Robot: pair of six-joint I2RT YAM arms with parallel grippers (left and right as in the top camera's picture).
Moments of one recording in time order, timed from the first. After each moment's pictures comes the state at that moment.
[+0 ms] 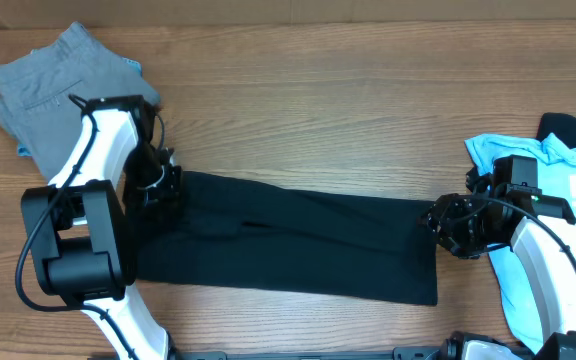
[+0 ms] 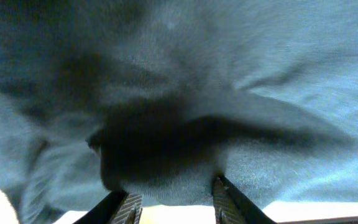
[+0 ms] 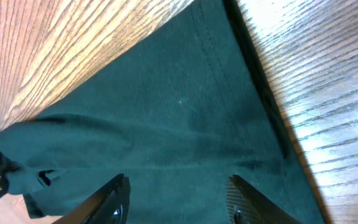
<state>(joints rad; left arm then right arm) 0.09 1.99 1.43 -1.33 0.10 -0.01 -0.20 1.33 0.81 -0.92 -0.46 0.44</state>
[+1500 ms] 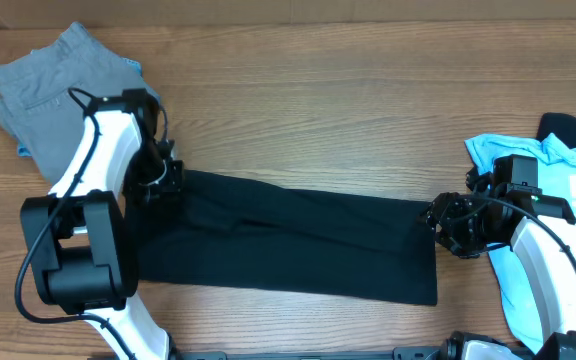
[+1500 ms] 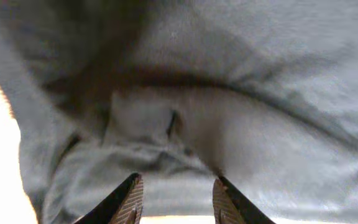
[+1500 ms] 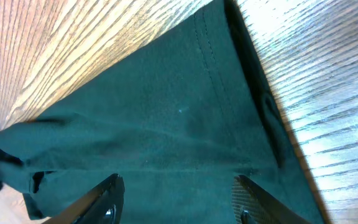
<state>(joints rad) 0.07 1.94 1.42 -1.27 0.05 -0.04 -0.20 1.33 0.81 -0.91 -0.46 0.44</state>
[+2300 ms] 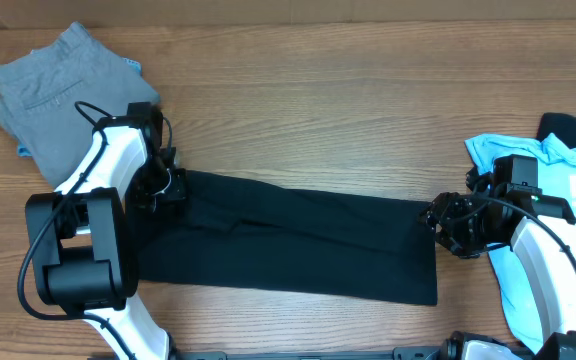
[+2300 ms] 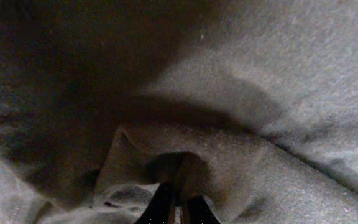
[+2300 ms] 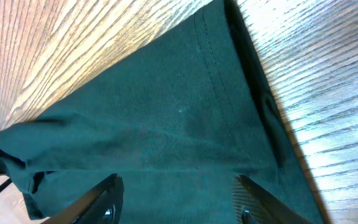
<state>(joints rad) 0.07 1.94 1.28 -1.07 0.03 -0.06 -0.20 1.33 0.81 -0.90 -0.46 0.44</state>
